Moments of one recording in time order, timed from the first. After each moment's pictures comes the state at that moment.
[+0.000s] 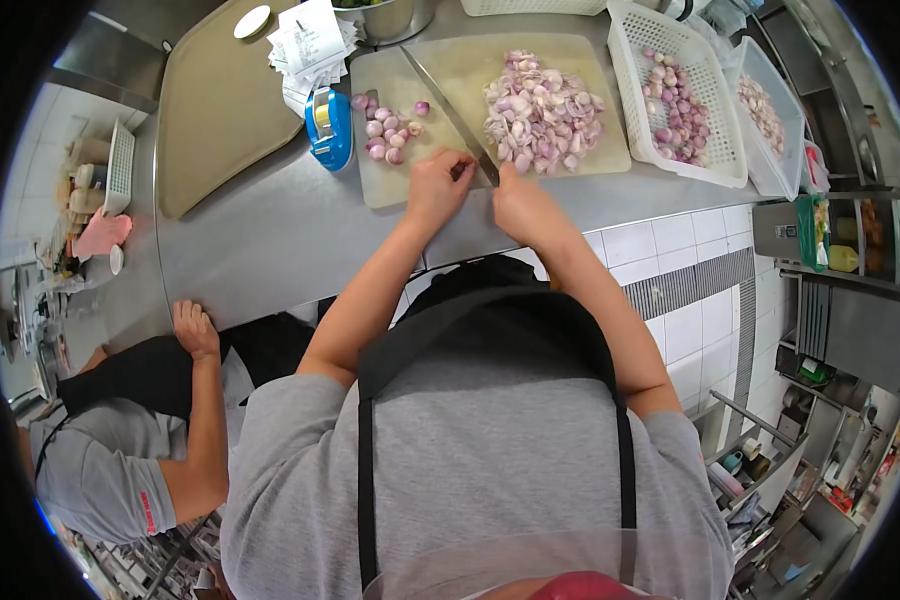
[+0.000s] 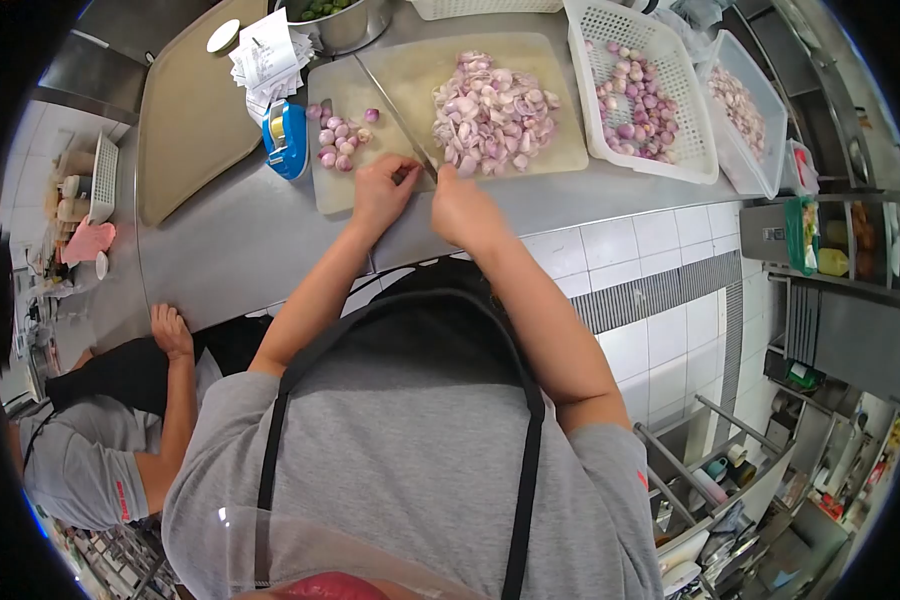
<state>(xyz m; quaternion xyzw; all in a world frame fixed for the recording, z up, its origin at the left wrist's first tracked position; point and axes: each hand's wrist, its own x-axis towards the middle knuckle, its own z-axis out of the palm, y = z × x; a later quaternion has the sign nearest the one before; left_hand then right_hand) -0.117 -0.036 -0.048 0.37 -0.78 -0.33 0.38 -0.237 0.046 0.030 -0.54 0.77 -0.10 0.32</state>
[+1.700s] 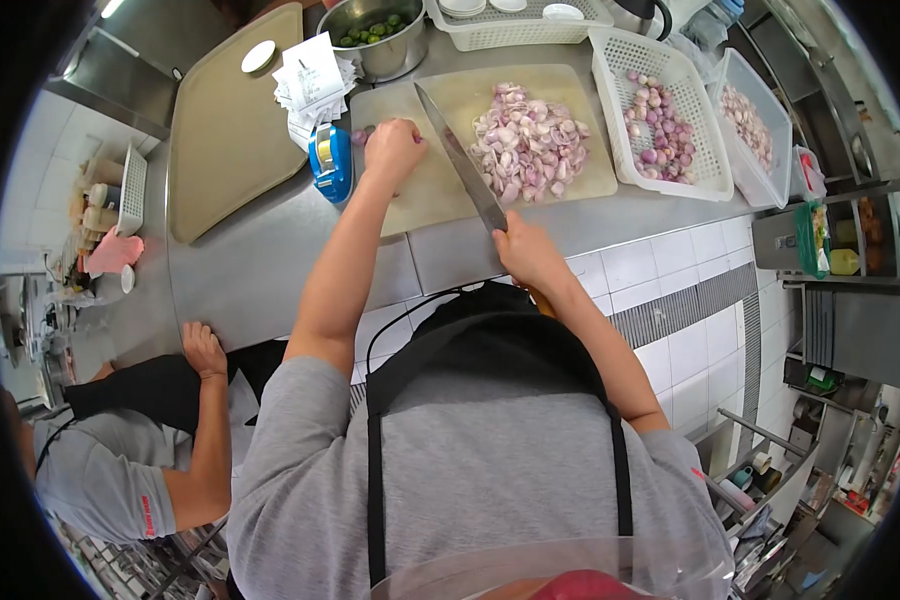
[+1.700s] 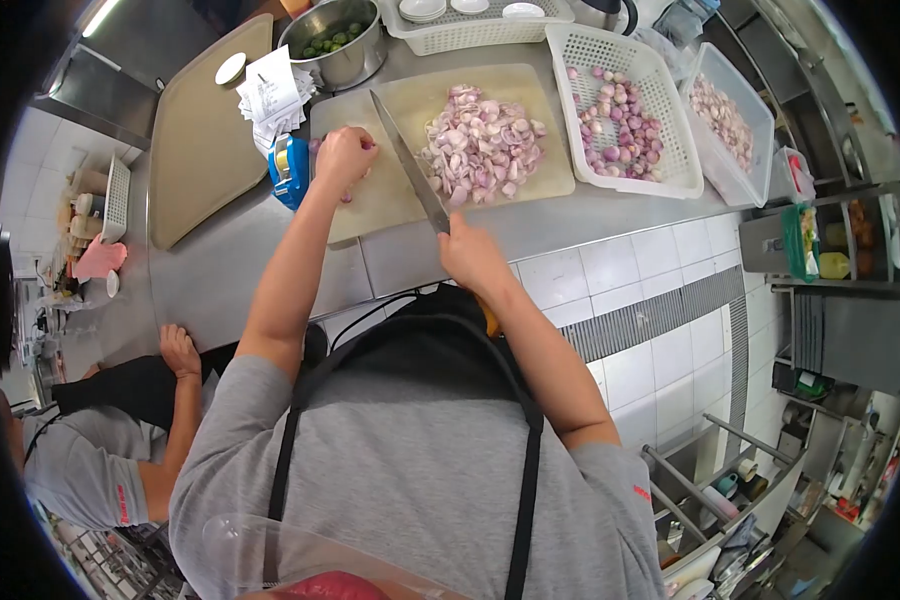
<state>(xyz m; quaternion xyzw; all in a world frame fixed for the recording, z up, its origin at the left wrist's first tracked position) -0.116 -0.141 -0.006 0.48 -0.85 -0.17 0.12 -0.250 0.074 0.008 -0.50 0.75 -0.20 0.39</state>
